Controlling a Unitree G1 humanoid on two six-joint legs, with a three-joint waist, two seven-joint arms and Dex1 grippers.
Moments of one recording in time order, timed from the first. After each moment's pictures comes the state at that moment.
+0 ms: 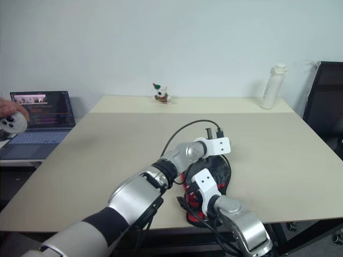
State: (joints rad) left arm -1.39 -0.09 -0.41 1.42 0.63 -0.24 -0.21; right arm -0.25 -0.18 0.32 -0.38 0.17 0.91 0.38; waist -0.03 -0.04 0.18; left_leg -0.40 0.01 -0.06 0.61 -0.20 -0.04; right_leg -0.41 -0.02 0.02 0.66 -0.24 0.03
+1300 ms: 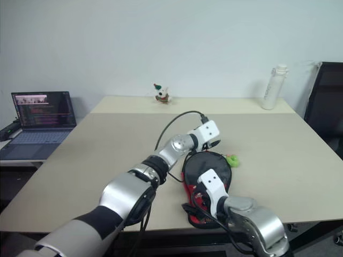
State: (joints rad) left arm -1.38 0.00 -0.12 1.38 0.33 -0.30 -0.42; right arm -0.29 -0.30 0.19 -0.64 0.37 1.32 0.44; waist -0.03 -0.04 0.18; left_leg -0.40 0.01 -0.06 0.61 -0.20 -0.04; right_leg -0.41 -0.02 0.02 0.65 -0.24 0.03
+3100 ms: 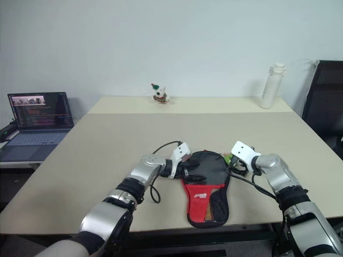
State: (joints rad) left arm -1.01 0.17 -0.16 1.03 0.05 0.03 -1.10; right arm -0.80 -0.59 0.28 0.63 -0.14 0.13 0.72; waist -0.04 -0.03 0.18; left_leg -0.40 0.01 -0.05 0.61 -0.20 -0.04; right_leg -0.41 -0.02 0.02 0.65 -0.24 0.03
